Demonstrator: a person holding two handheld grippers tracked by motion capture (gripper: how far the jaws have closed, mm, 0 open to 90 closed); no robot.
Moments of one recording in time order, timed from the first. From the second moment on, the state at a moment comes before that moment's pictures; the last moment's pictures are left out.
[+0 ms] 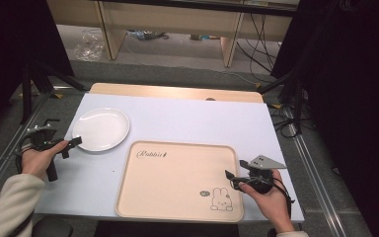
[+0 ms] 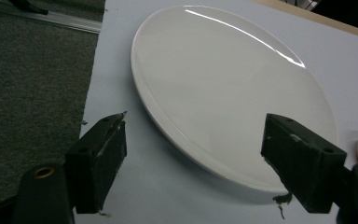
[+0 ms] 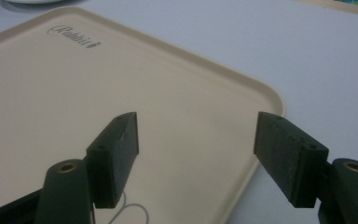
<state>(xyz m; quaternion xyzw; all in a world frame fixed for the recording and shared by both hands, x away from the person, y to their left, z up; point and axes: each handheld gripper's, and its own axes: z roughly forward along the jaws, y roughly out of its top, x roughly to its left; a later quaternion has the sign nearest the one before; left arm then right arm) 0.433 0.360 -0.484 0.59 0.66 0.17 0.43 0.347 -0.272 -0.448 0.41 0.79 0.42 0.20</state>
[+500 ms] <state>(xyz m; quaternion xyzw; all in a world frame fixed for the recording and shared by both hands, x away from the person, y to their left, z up) 0.459 0.361 -0.491 0.58 0.69 0.15 0.41 0.347 -0.272 -0.448 0.40 0.79 0.42 0.21</state>
